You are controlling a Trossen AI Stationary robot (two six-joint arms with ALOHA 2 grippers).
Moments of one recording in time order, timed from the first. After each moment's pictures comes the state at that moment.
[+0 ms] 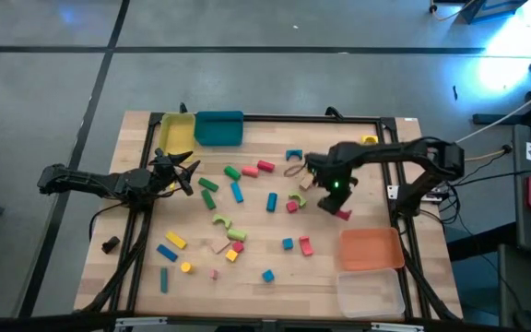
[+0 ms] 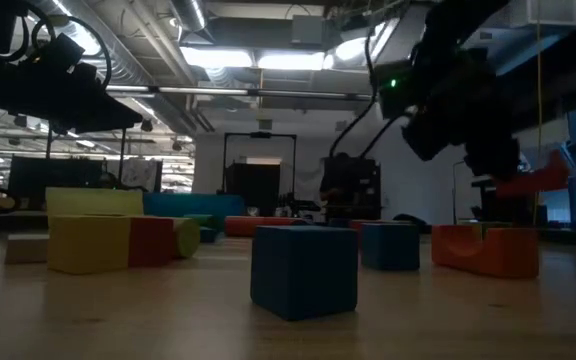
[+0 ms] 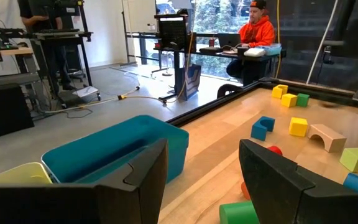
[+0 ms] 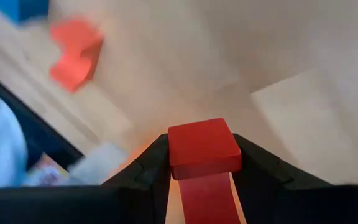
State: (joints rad) left arm -0.10 0.15 0.01 0.06 -0.88 -0.05; right arm -0.20 1.61 1.03 -1.11 -0.54 0.36
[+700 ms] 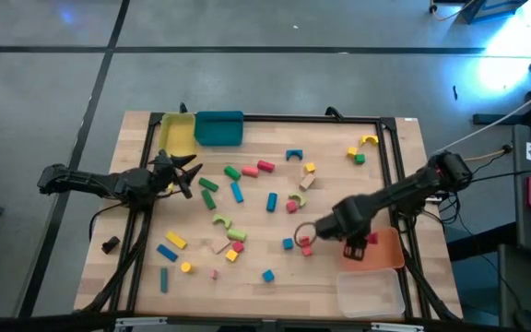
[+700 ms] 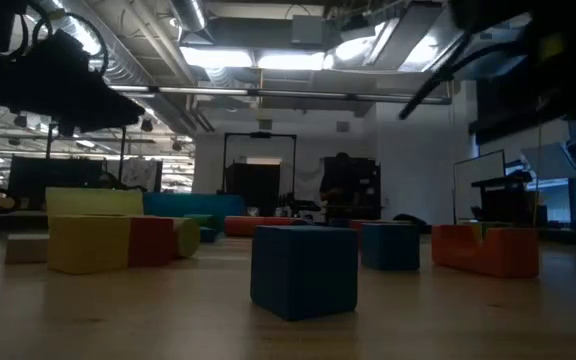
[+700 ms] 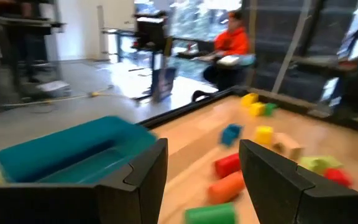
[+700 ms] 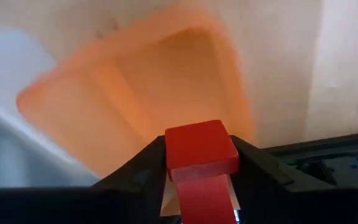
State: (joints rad) left arm -0.10 0.15 0.01 0.11 -0.75 -0.13; right arm 0.39 1.61 1.12 -1.33 -0.31 0.62
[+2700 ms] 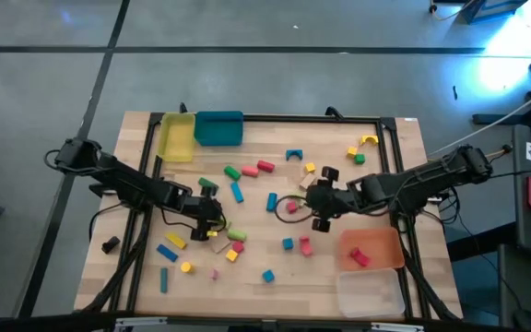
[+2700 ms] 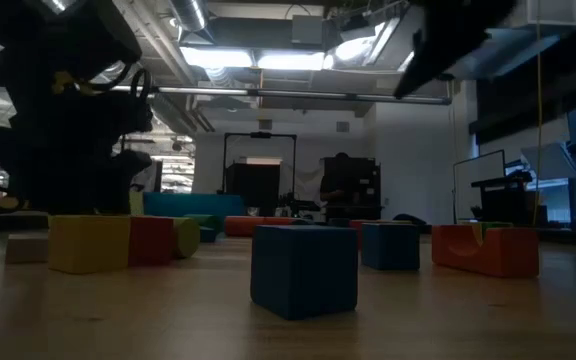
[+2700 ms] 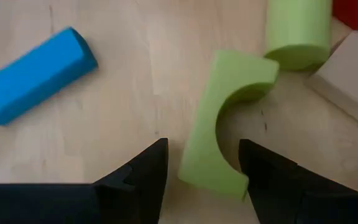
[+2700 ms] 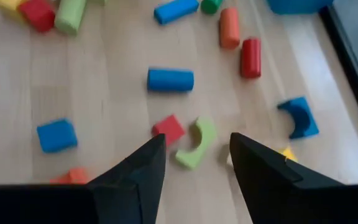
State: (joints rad) left arm -0.23 1.35 0.45 -0.13 -0.16 -0.02; right arm 0.27 1.39 1.12 -0.70 0.43 0.26
